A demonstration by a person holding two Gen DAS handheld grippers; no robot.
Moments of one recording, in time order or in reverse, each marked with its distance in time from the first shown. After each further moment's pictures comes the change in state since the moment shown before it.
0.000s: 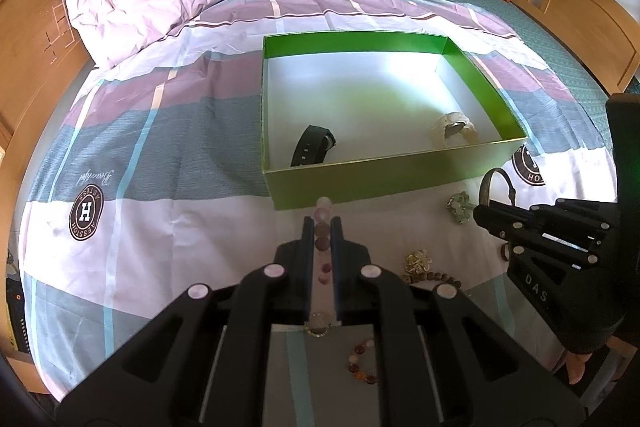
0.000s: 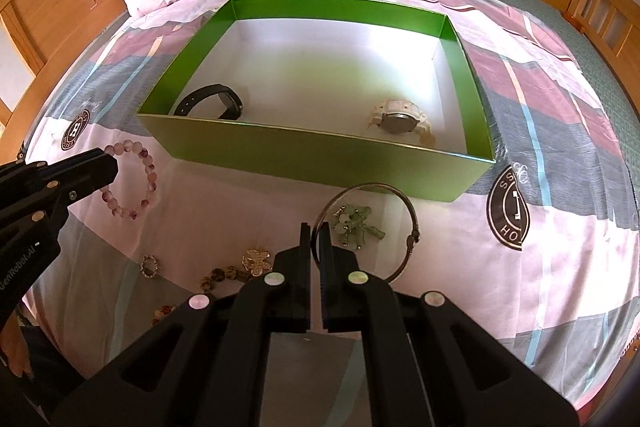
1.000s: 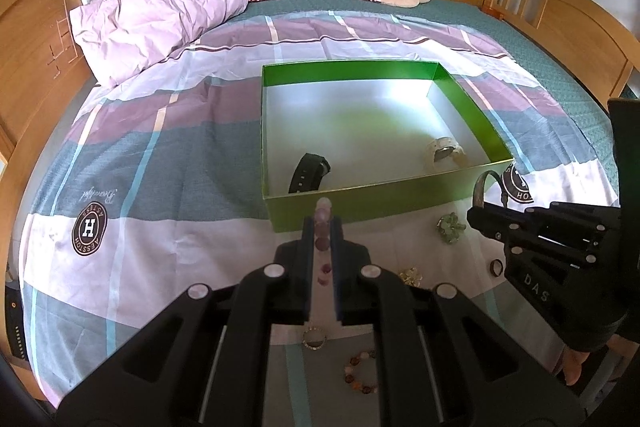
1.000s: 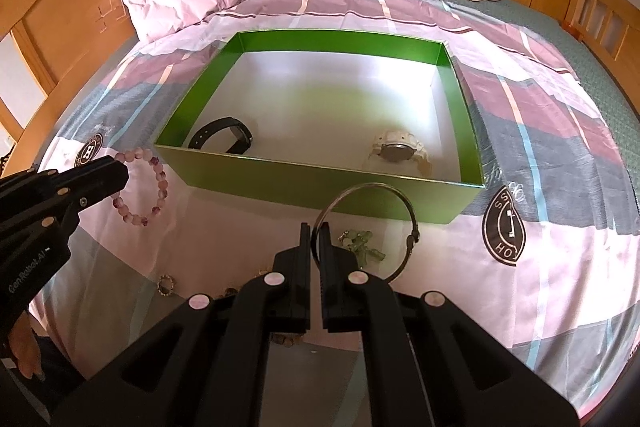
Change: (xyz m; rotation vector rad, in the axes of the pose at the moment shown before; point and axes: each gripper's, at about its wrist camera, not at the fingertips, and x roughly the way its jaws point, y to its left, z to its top) left arm -0.016 0.001 0.003 0.011 -0.084 -0.017; right arm -0.018 -0.003 0.006 0.015 -0.090 0.034
